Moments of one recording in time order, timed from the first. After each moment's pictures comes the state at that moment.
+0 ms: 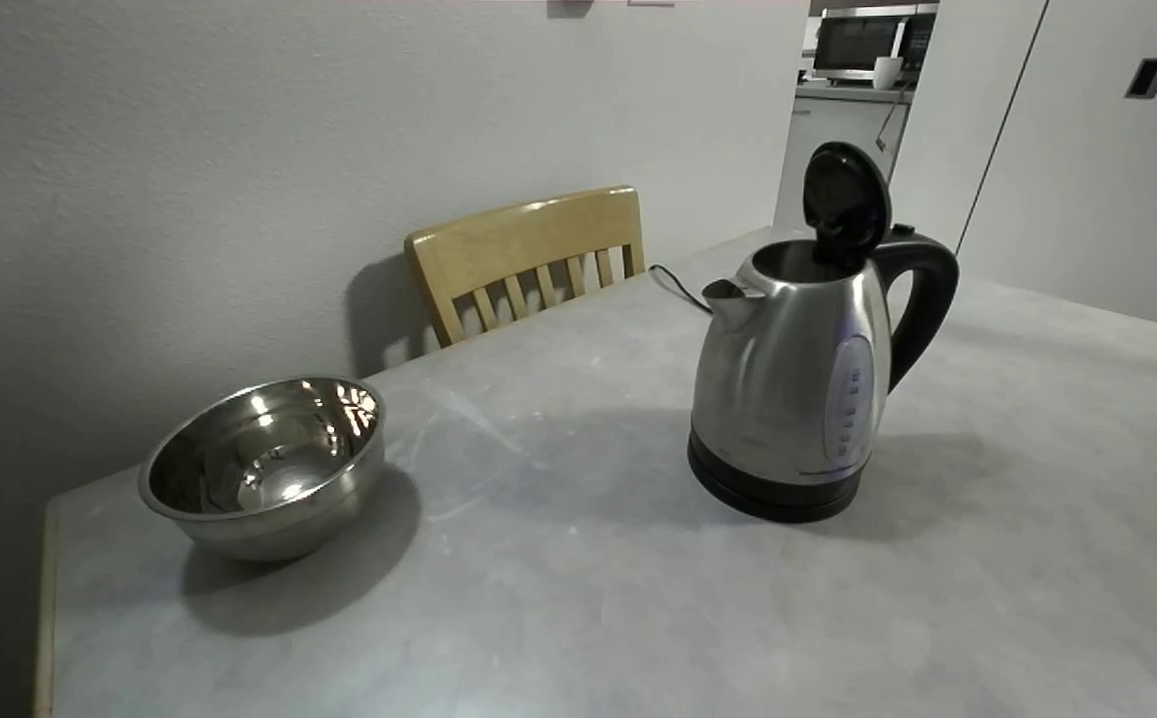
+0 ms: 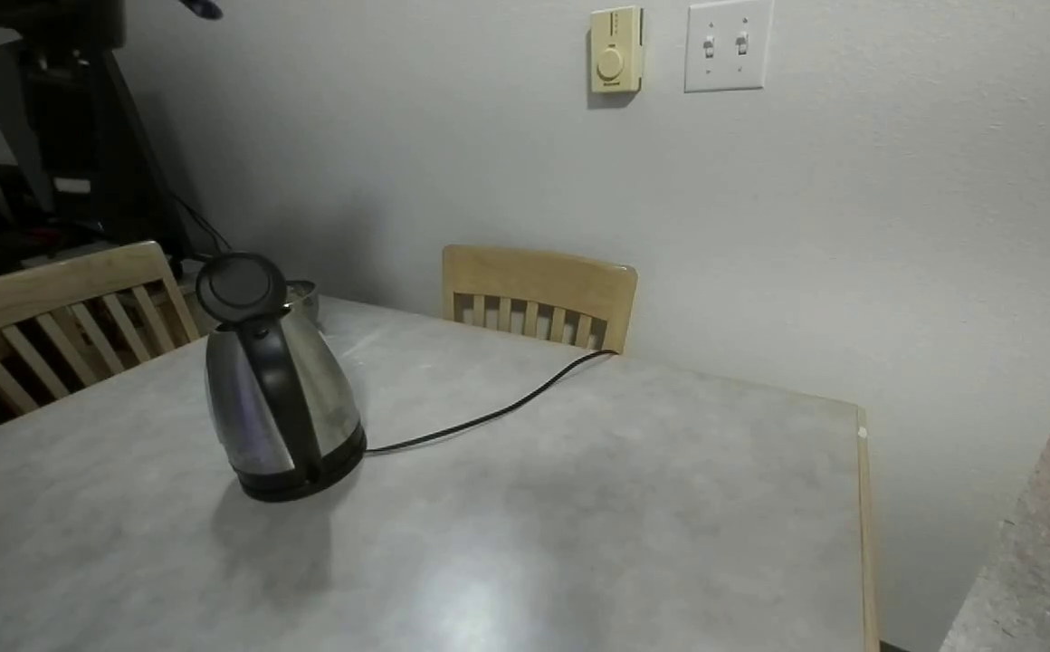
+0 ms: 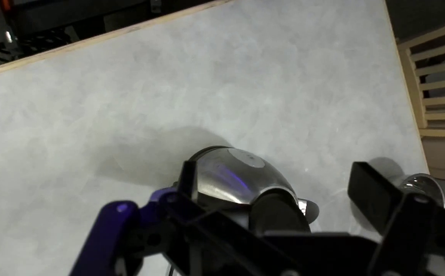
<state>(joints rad) -0.03 -0.24 -0.12 -2.13 0.36 1.69 0.12</state>
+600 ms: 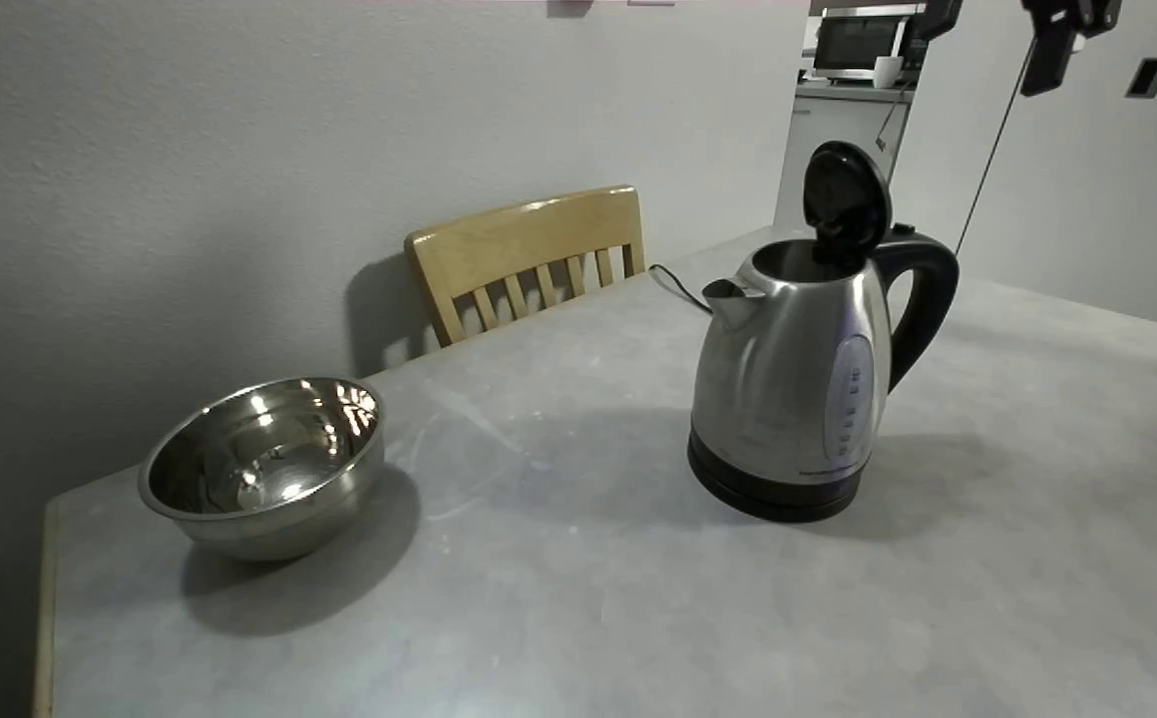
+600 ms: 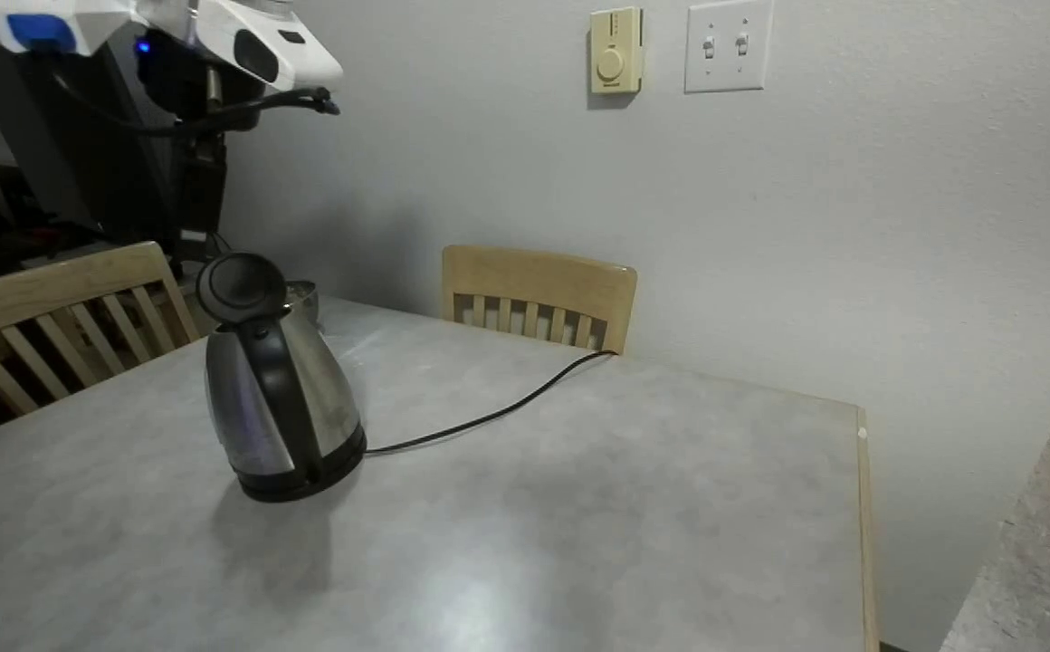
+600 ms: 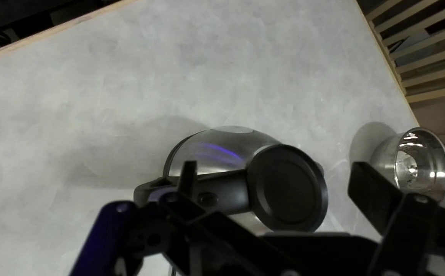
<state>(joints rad) -0.06 0.02 -0.14 -1.98 0.49 1.70 0.16</state>
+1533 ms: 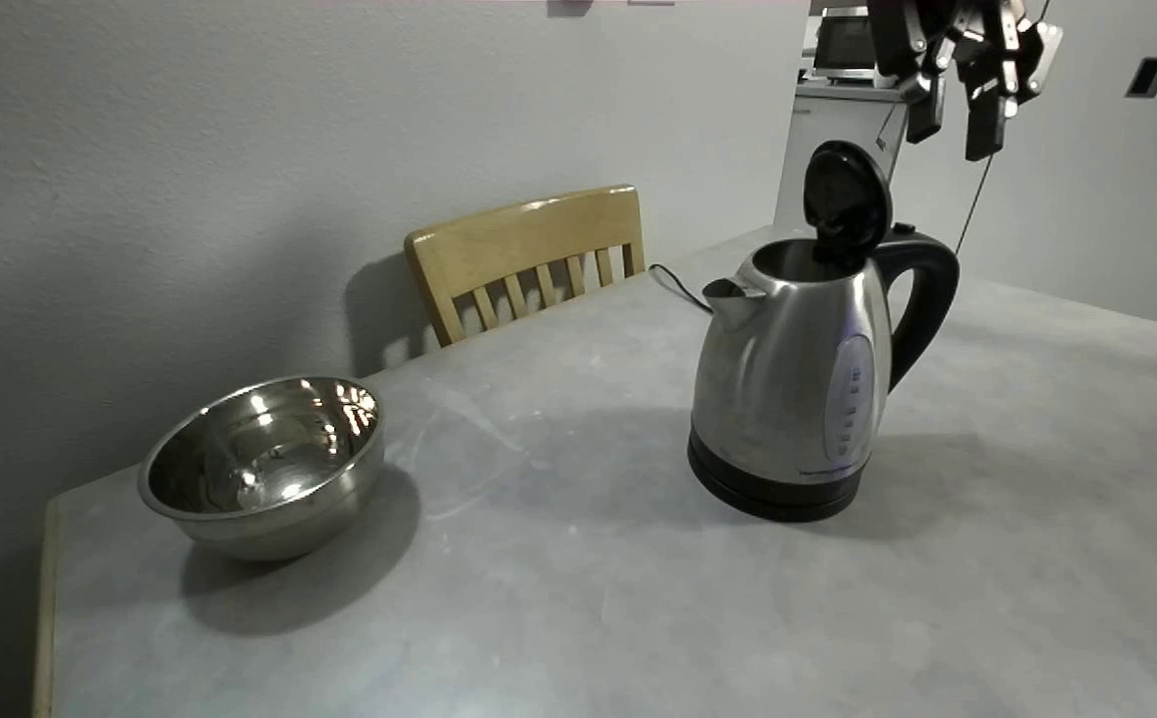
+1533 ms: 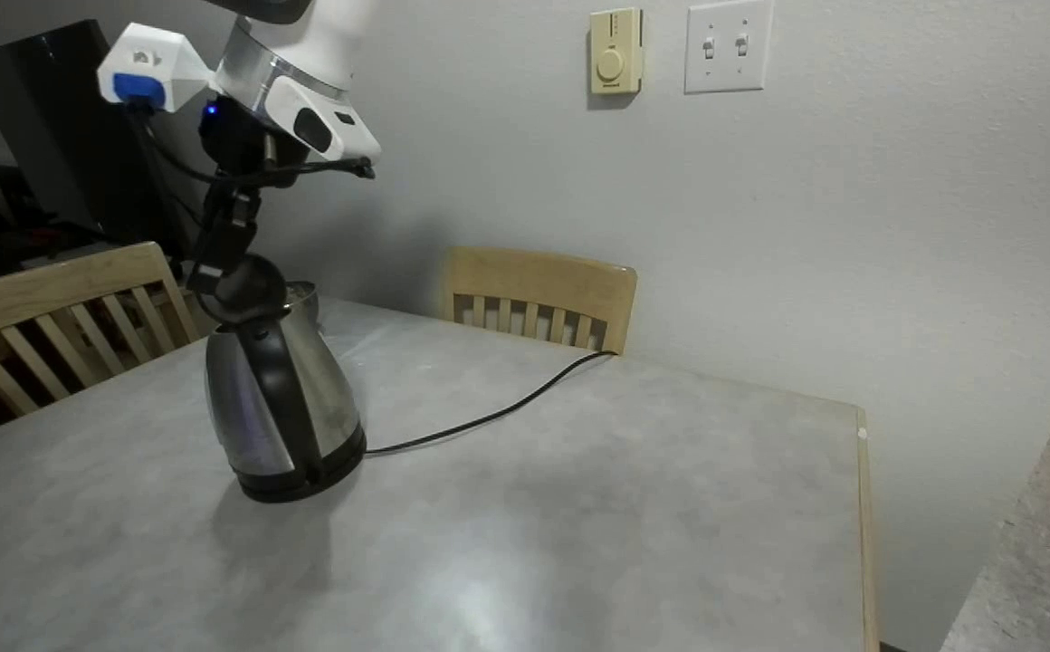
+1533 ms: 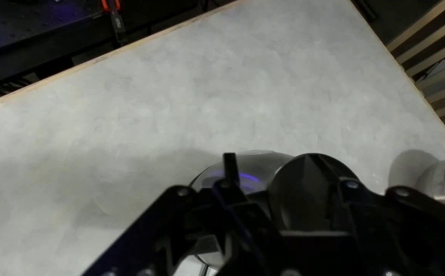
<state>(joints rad) -0.07 0.22 -0.12 -1.82 0.49 1.54 0.21</state>
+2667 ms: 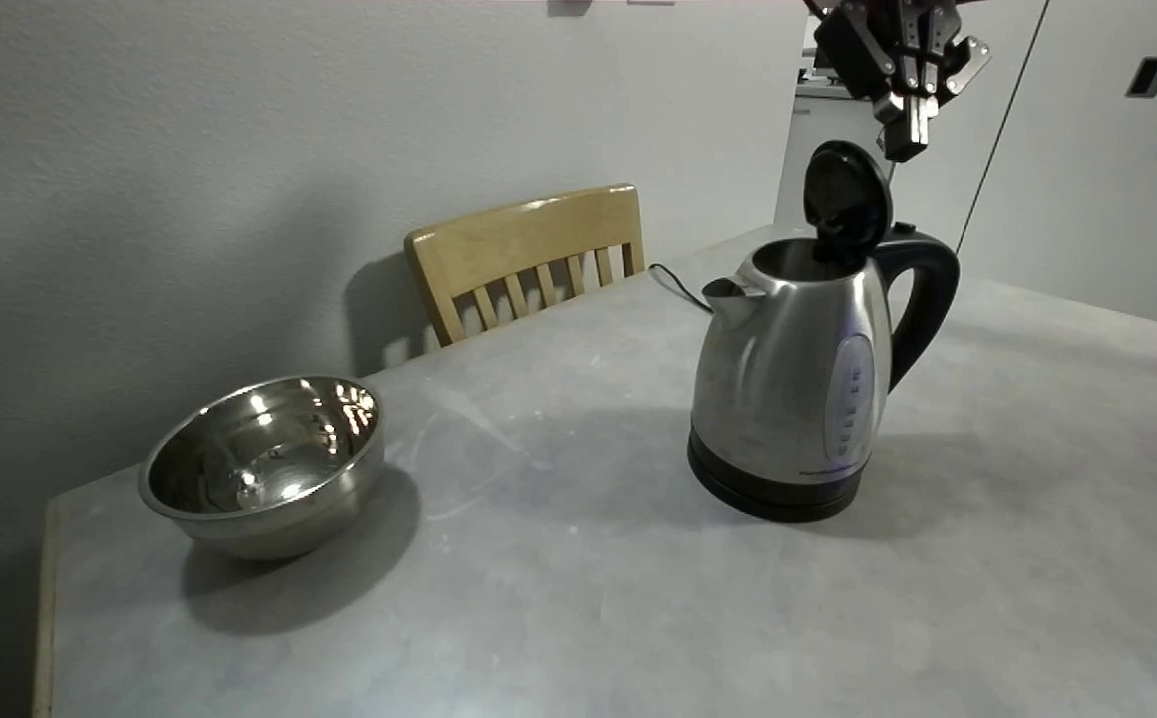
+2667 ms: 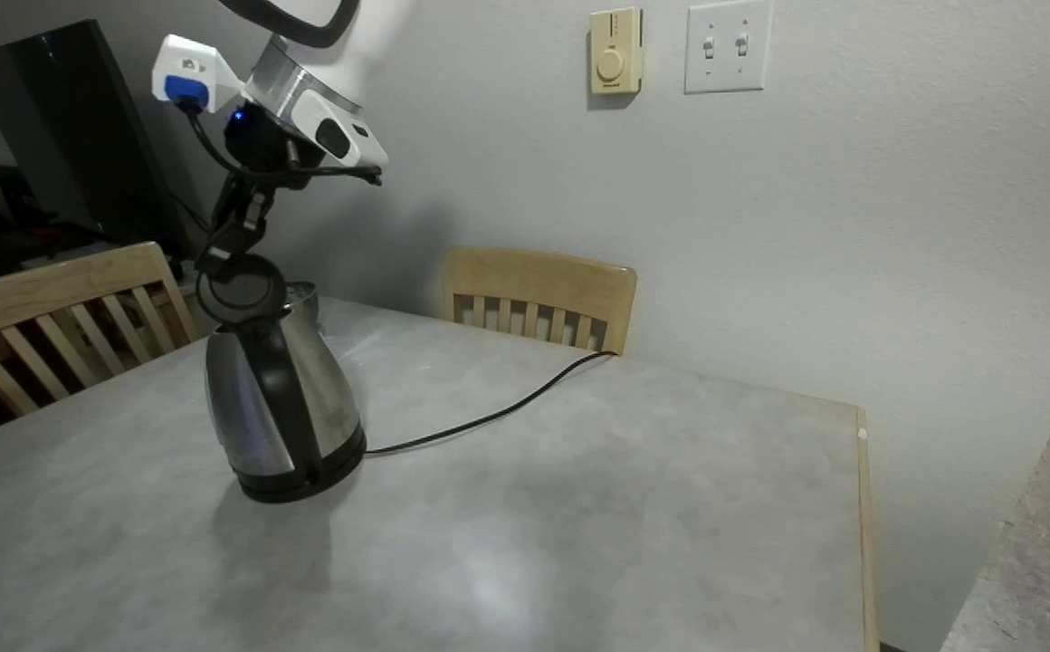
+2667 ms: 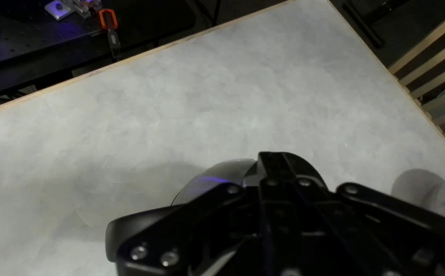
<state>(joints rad) -0.07 0.37 -0.08 -1.63 0.50 1.43 0.27</state>
